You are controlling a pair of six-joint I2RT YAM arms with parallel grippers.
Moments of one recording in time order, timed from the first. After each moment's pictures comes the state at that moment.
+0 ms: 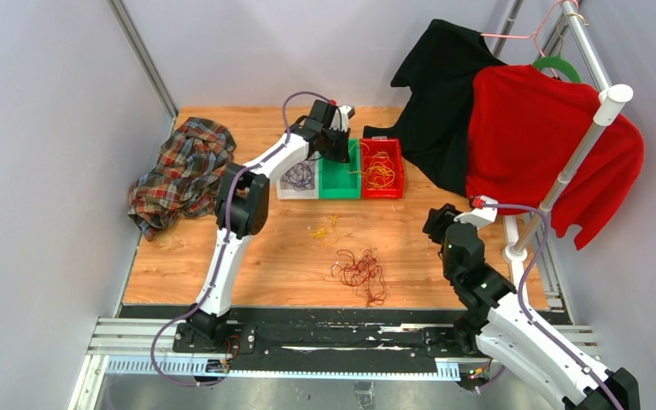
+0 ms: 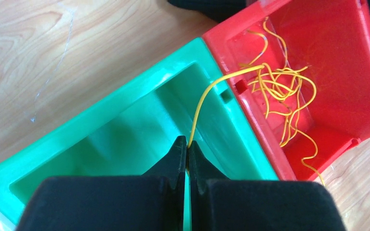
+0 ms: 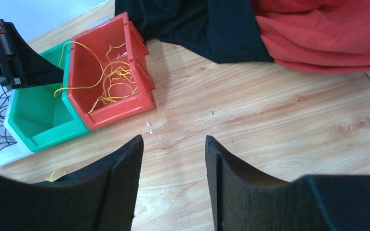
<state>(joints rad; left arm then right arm) -0.47 2.41 2.08 -0.45 0.31 -0.17 0.57 0.61 0.35 -0.01 0.68 0.51</state>
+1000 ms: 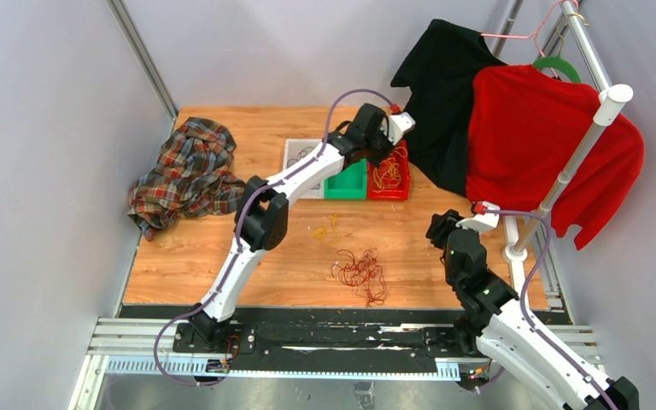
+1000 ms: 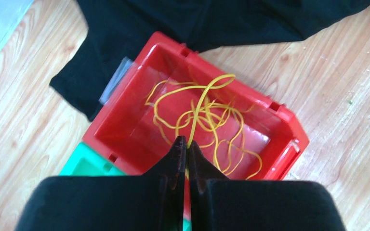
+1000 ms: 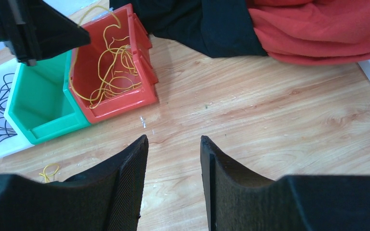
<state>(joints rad) -0.69 2.40 2.21 -0.41 0.18 0.25 0.57 0.55 0.31 -0.04 0.68 0.51</state>
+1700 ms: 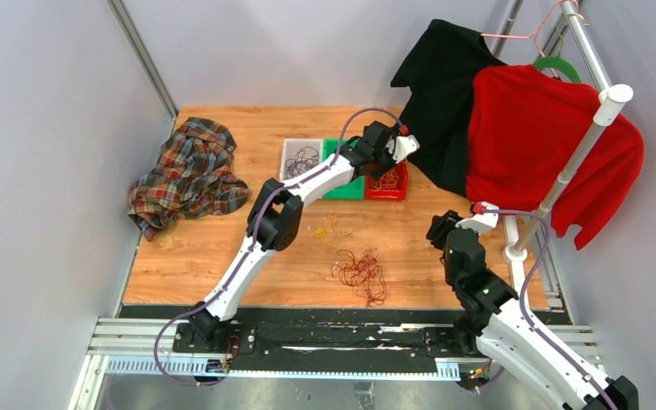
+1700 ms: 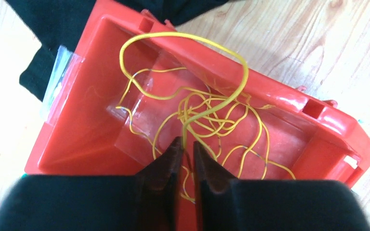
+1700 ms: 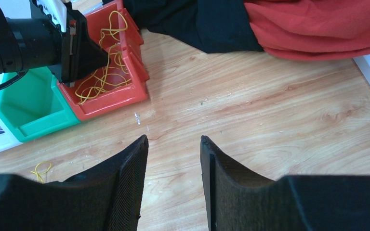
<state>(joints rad) -0.74 2.55 2.26 -0.40 0.06 0.42 0.57 0.55 0.31 -0.06 0.68 0.51</state>
